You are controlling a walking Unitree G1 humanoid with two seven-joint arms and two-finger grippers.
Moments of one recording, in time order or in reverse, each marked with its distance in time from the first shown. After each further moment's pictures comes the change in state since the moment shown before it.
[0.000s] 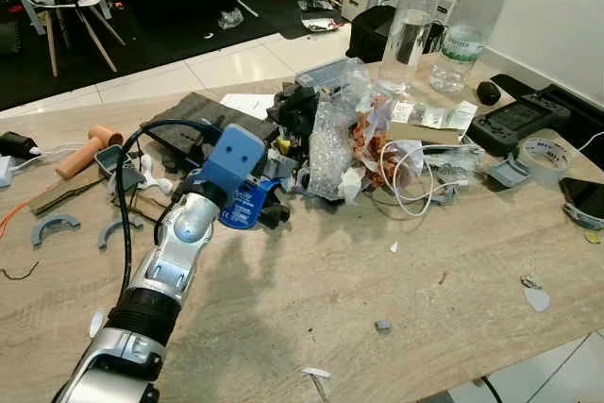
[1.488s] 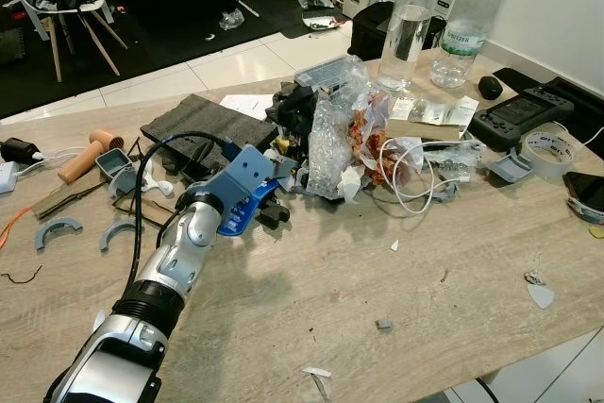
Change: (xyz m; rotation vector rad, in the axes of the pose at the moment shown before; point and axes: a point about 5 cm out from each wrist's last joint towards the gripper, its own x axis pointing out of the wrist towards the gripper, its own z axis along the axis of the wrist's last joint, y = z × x) left arm 0.002 -0.015 -0.038 0.226 0.297 0.015; right arm 0.000 0.003 -0.009 -0.034 0.015 0.001
